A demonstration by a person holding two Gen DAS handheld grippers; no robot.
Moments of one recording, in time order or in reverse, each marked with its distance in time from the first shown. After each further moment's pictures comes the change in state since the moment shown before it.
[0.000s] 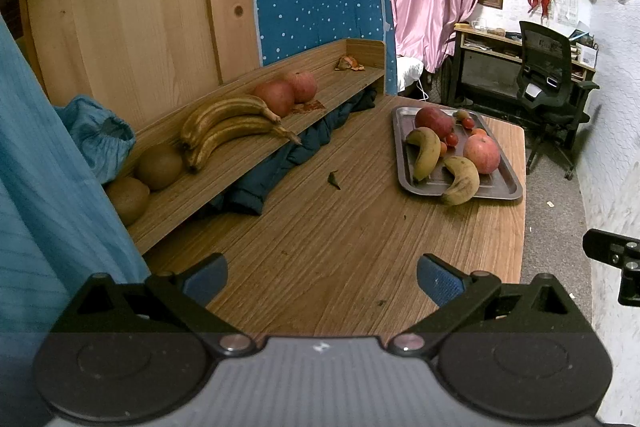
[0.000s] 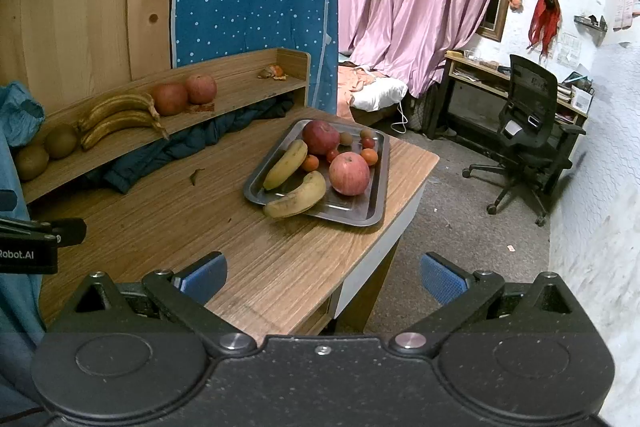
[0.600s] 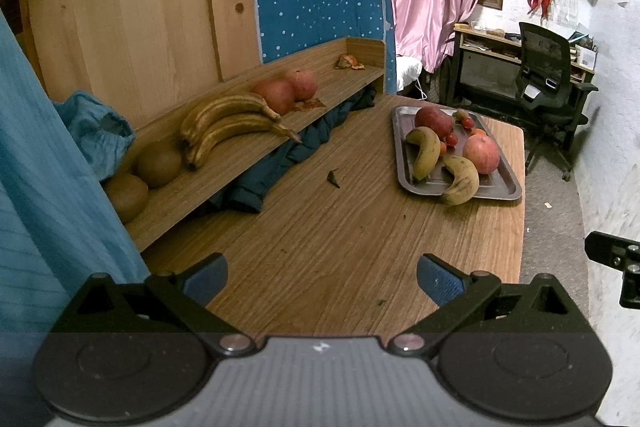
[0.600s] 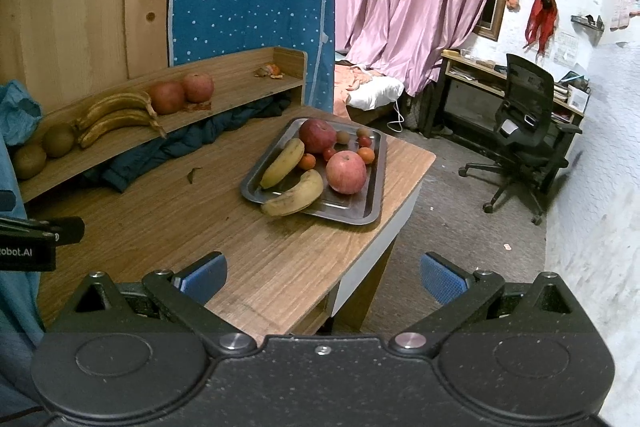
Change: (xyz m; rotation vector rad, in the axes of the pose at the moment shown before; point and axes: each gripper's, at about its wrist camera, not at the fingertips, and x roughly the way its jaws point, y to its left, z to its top) left arm -0.005 0.003 -0.006 -0.008 0.001 -0.010; right arm -0.003 0.000 -0.005 0.006 0.004 -0.013
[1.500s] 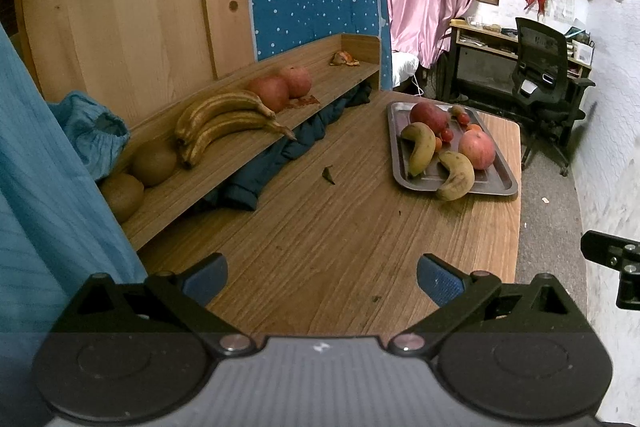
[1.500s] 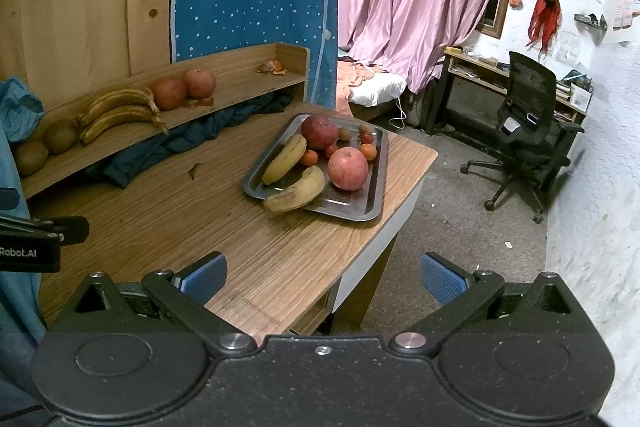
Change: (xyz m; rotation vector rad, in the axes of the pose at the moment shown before) left arm 0.001 -0.003 0.003 0.011 0.011 -0.008; right arm -0.001 0.001 0.000 -0.004 0.009 0.001
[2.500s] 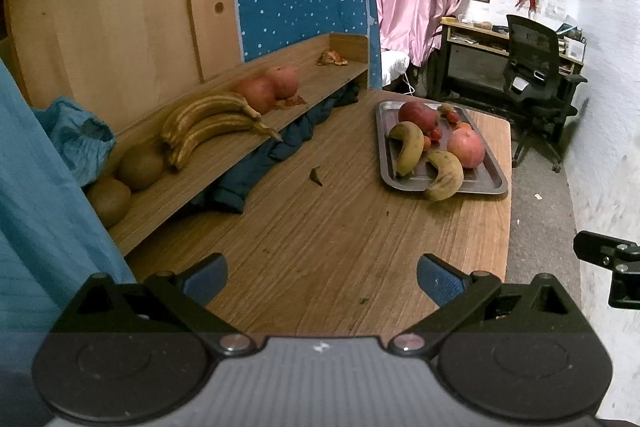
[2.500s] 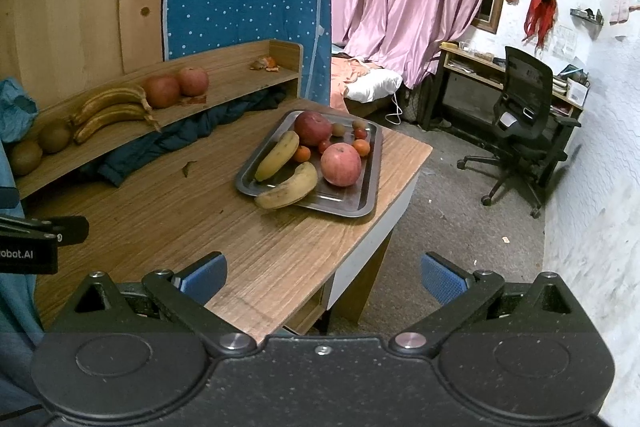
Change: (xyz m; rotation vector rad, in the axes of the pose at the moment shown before) left arm 0.004 -0.006 0.001 0.017 0.006 -0.024; right arm 0.003 -0.006 -0.003 0.007 0.011 -0.004
